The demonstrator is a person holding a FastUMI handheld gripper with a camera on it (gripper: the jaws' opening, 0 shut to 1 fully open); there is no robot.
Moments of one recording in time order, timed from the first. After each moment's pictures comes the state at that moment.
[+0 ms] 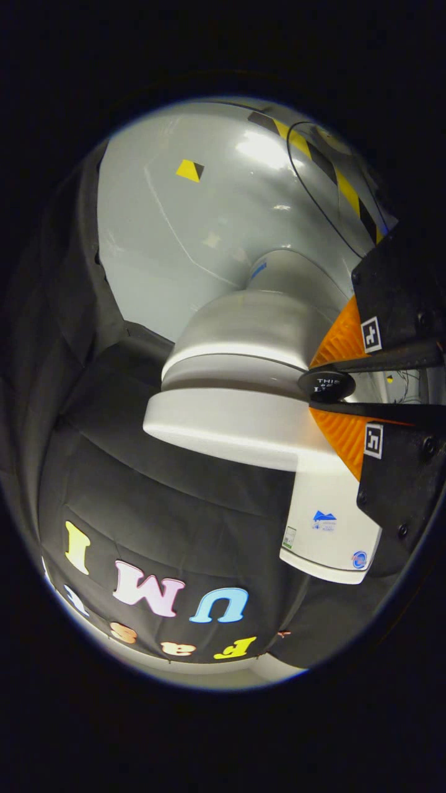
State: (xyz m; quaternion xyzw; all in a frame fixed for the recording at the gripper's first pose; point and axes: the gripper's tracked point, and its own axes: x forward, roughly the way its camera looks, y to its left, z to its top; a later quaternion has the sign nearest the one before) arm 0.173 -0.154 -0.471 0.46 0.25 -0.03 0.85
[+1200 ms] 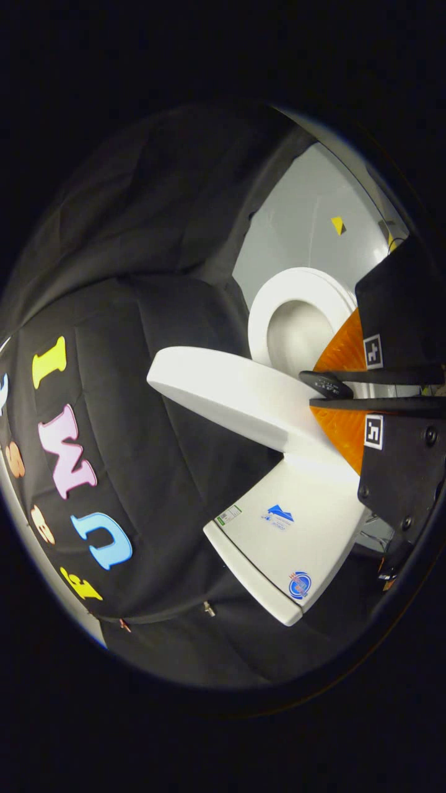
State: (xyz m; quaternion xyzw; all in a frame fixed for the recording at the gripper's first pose) arm 0.172 -0.043 -0.287 0.08 0.22 -0.01 0.97
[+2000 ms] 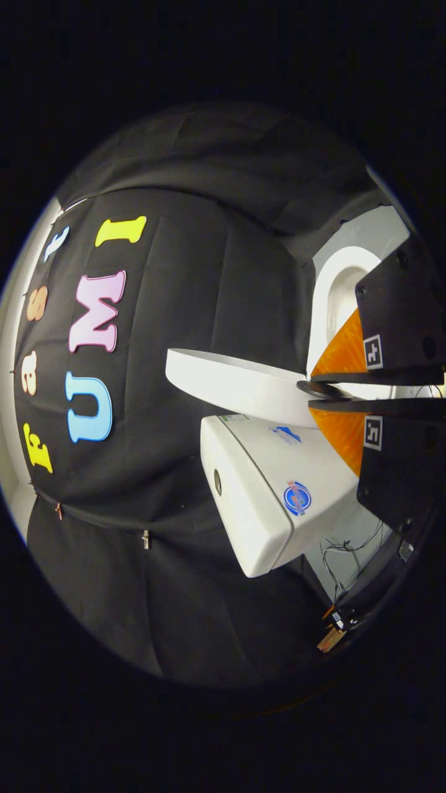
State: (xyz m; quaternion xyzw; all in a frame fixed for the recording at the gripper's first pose) arm 0.174 0.155 -0.233 -0.12 0.15 0.09 0.98
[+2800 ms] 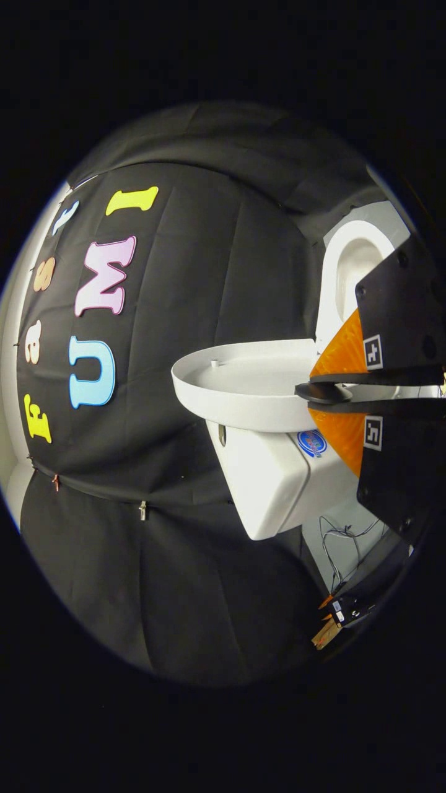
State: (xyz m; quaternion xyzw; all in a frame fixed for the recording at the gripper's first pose) arm 0.176 0.222 -0.246 -0.13 0.14 0.14 0.97
